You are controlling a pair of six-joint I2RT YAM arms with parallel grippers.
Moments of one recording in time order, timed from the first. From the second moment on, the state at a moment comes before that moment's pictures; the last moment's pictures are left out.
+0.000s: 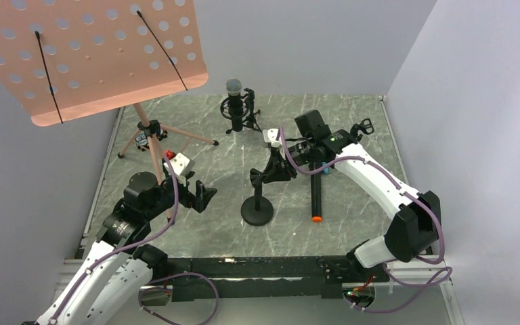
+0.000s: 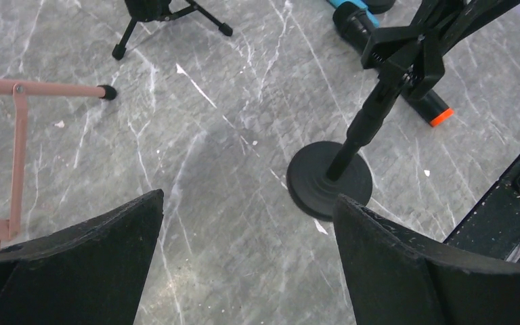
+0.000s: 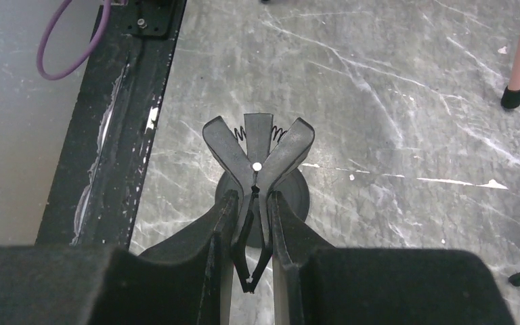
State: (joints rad) left arm -0.47 0.53 0.64 -0.39 0.22 -0.04; right arm 0.53 1.46 1.27 -0.73 -1.00 -0.76
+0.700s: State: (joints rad) left arm -0.47 0.49 0.62 -0.35 0.26 -0.03; right arm 0.42 1.31 1.25 -0.81 -1.01 -0.81
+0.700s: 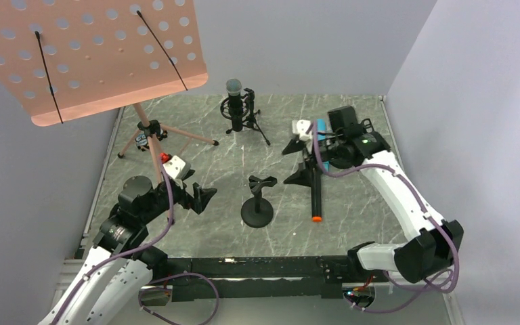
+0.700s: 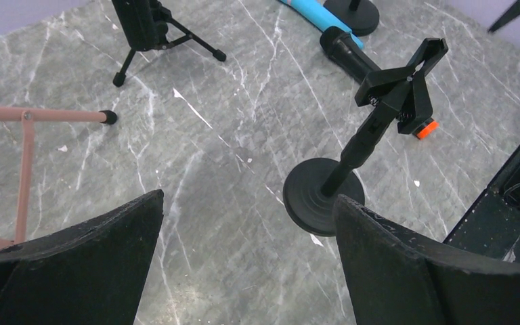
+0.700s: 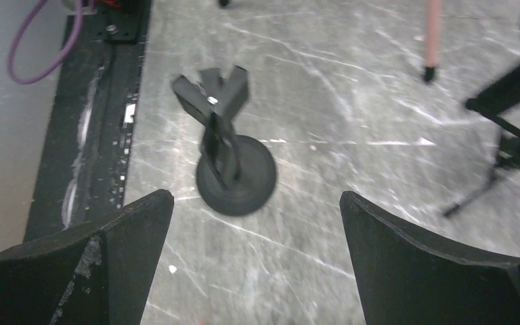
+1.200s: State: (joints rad) left arm -0.47 0.37 0.61 -0.34 0.14 -0.04; right arm 0.11 1.12 0.89 -0.53 -0.77 -0.29
